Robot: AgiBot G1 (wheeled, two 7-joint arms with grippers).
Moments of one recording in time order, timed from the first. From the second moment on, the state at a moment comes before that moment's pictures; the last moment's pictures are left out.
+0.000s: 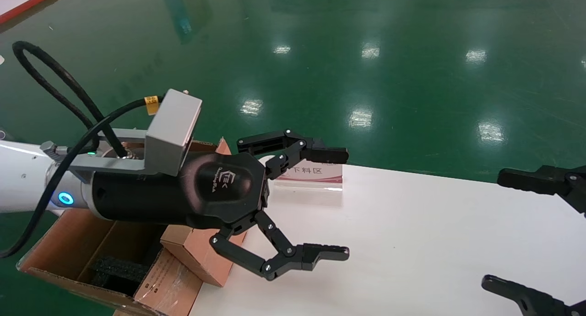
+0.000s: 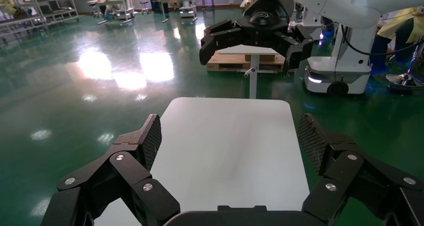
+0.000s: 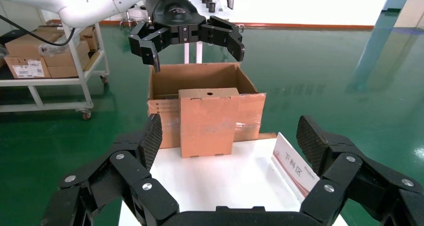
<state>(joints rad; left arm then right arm) -1.07 0.61 0.28 -1.28 0.73 1.50 -0.19 1.08 -0.61 -0.28 1.28 -0.73 -1.49 0.18</state>
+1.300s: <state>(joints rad) -1.70 0.65 0.85 -1.32 1.54 1.59 -0.79 1.08 -0.61 -0.29 1.28 -0.73 -1.49 0.18</state>
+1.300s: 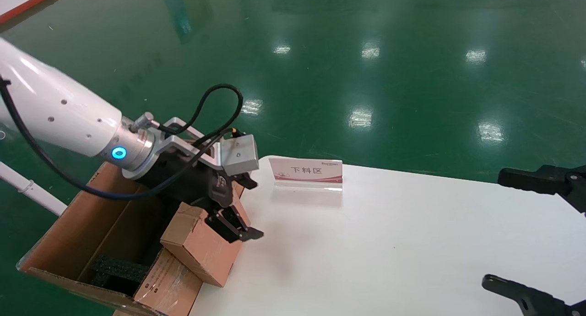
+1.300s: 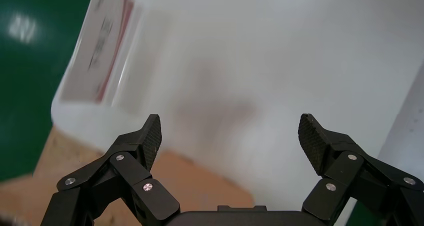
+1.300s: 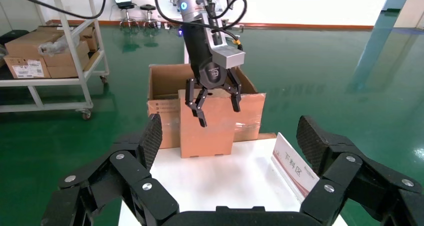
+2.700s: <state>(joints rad) -2.19 0.70 1.58 -1.34 1.59 1.57 -1.32 1.08 -0.61 -0.29 1.28 -0.72 -1.49 0.18</state>
